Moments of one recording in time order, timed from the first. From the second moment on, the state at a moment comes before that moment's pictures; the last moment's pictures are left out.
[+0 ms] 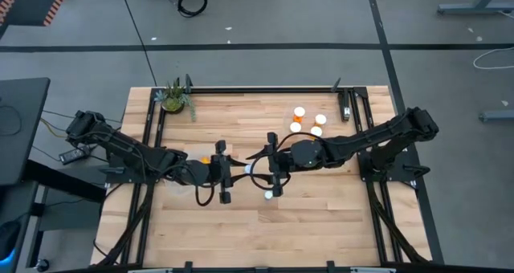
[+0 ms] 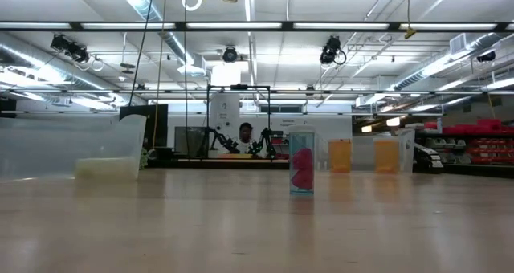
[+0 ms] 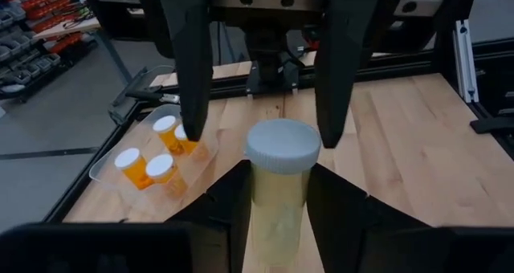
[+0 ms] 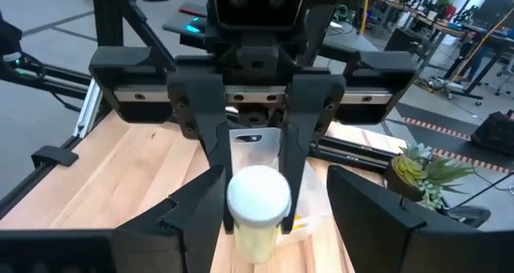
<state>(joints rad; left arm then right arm) -0.39 1.33 0.96 0.04 -0.57 0.01 0.25 1.54 1.17 0.12 0.23 -0.19</state>
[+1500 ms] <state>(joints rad) -0.39 1.33 0.96 0.07 -0.58 0.05 0.24 1.54 1.17 0.11 0.23 -0.19</state>
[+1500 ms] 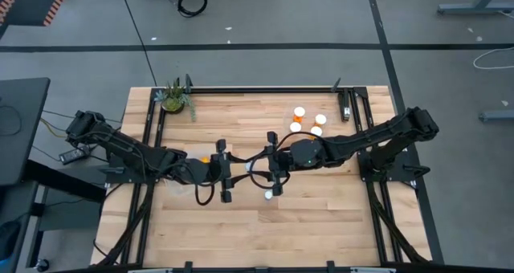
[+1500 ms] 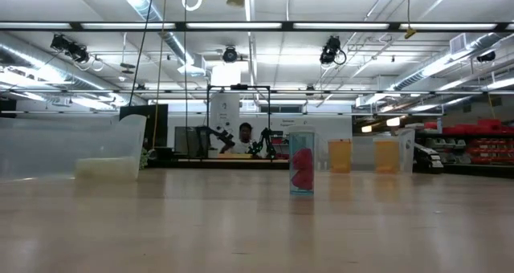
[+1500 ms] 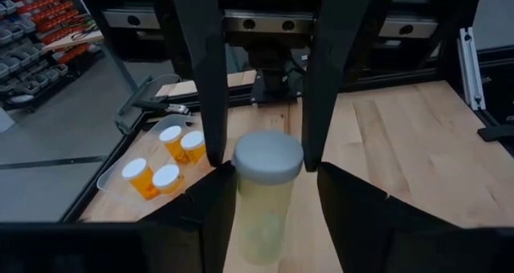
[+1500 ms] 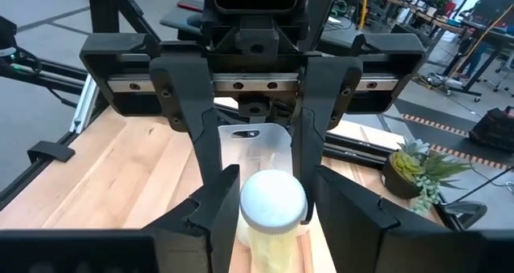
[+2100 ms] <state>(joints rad) -0.39 1.33 0.96 0.05 -0.60 0.05 0.24 1.54 1.17 0.11 0.23 -0.18</state>
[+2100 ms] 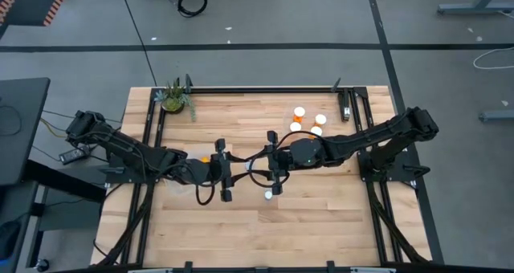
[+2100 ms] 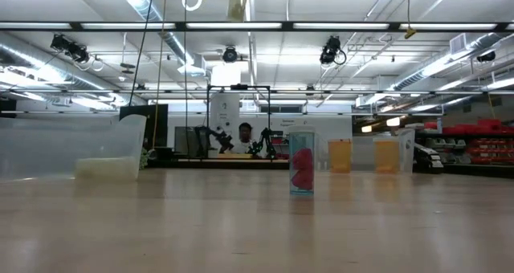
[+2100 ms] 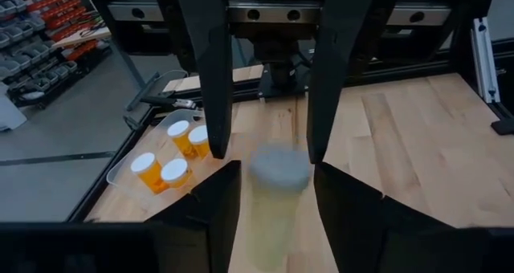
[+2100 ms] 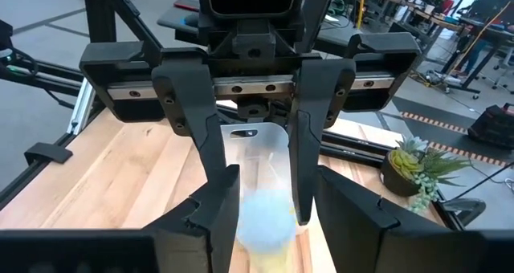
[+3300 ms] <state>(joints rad) -0.40 1.54 0.96 -0.36 -0.57 -0.28 0.18 1.53 0.91 -0.08 0.20 0.19</state>
